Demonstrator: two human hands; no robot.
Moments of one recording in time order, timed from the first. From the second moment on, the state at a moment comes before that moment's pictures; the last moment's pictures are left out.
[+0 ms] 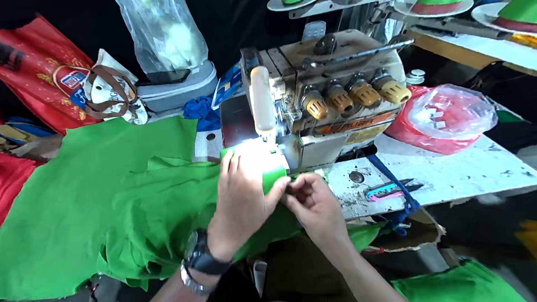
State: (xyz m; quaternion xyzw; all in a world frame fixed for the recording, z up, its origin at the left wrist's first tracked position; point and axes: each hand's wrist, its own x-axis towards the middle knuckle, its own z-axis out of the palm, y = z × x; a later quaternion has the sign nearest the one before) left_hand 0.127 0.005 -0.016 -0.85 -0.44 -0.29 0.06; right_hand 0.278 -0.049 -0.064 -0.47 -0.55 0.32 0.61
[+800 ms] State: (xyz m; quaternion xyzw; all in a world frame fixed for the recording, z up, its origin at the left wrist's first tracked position) left_hand 0.028 0.036 0.036 -0.79 -0.44 -0.31 -0.30; right_hand 0.283 -0.113 -0.080 -0.47 -0.53 0.39 0.59
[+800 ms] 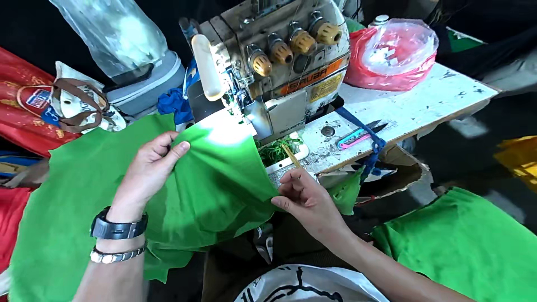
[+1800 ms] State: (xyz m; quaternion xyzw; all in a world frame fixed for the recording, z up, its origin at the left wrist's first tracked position) left_hand 0.132 -0.003 -0.024 -0.81 -0.51 -0.27 0.11; right_hand 0.286 -0.097 -0.078 -0.47 -0.54 0.38 0.59
